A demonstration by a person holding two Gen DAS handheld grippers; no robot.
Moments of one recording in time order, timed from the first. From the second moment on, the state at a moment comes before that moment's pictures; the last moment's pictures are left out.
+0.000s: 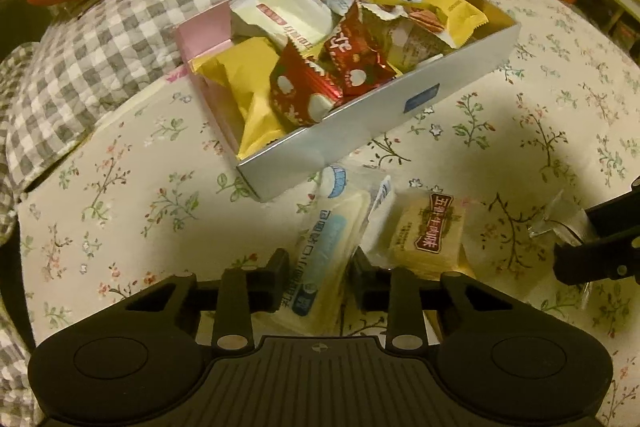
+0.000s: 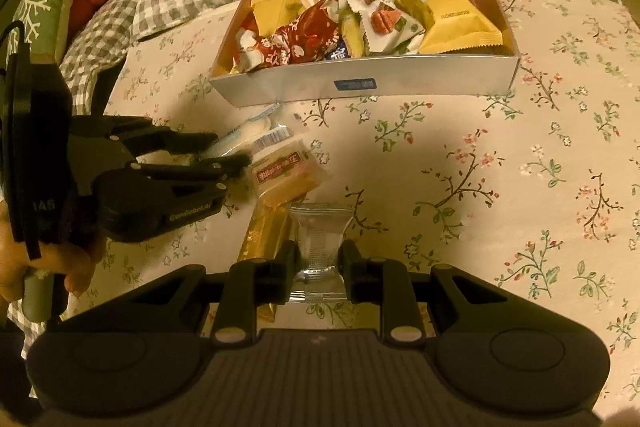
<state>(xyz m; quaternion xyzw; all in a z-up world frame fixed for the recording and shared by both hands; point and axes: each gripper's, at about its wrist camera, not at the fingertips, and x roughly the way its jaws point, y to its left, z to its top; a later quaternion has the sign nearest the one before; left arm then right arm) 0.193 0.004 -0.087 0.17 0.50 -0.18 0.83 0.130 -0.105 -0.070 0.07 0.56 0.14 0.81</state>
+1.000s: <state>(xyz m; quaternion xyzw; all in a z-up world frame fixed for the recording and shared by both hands) 0.189 0.027 -0.069 0.09 0.52 -0.15 0.84 0.132 -0.113 -0.062 0.08 0.55 0.13 0.82</state>
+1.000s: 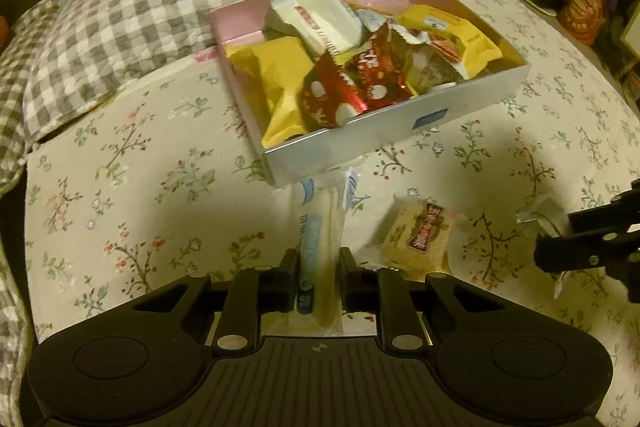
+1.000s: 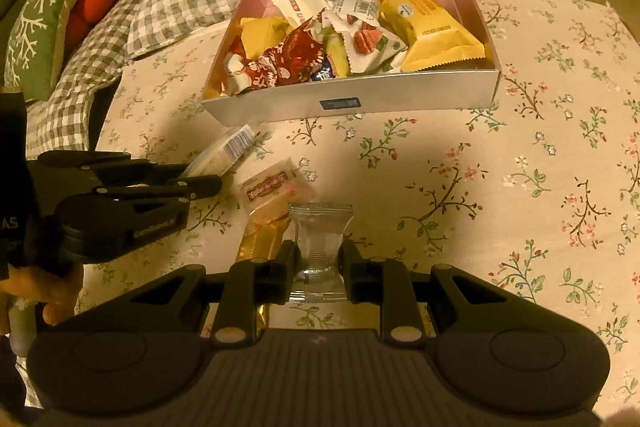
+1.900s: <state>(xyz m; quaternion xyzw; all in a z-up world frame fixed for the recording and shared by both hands) 0.196 0.041 -0.069 0.04 0.53 -0.15 0.84 0.135 -0.126 -0.053 0.10 0.53 0.13 0.83</state>
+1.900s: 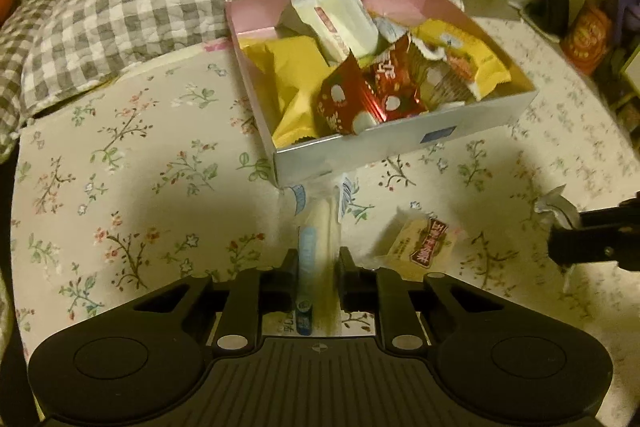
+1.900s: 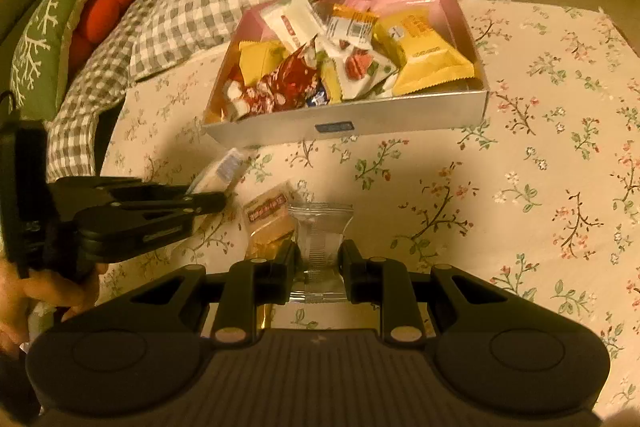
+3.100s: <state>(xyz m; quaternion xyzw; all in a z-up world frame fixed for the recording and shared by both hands) 0.245 0.069 -0.008 -0.29 0.39 -0.16 0.86 0.200 -0.187 -0.029 0.19 0.45 0.10 0.87</state>
